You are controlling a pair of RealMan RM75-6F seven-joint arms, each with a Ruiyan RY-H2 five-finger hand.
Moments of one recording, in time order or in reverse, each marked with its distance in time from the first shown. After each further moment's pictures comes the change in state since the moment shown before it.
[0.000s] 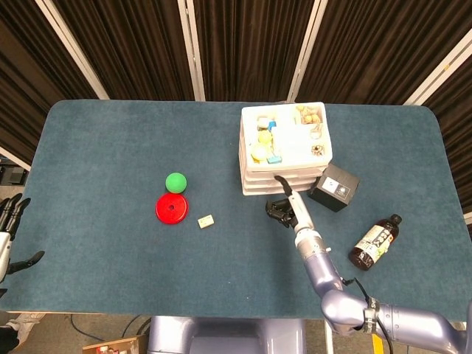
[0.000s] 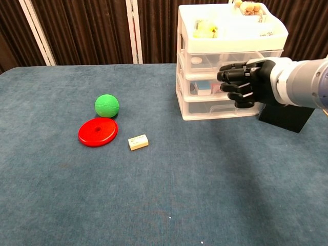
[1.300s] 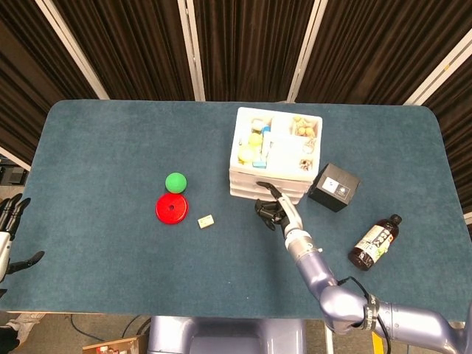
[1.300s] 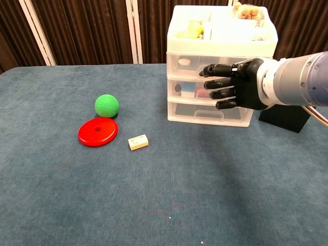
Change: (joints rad) left arm -0.002 0.004 0.000 -0.002 -0.003 -0.009 -0.006; right arm 0.000 -0.002 0.062 -0.040 0.100 -0.094 0.108
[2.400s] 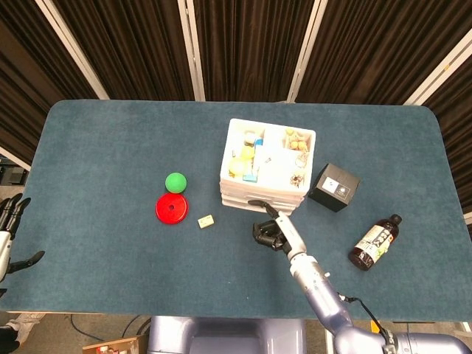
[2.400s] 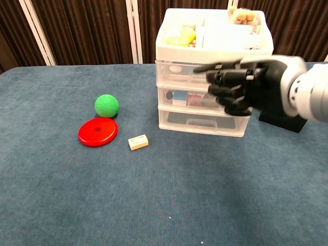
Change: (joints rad) left arm -0.001 -0.001 -0.002 -0.001 -0.005 -0.003 0.001; right arm -0.119 0.046 -0.185 -0.195 -0.411 0.134 -0.066
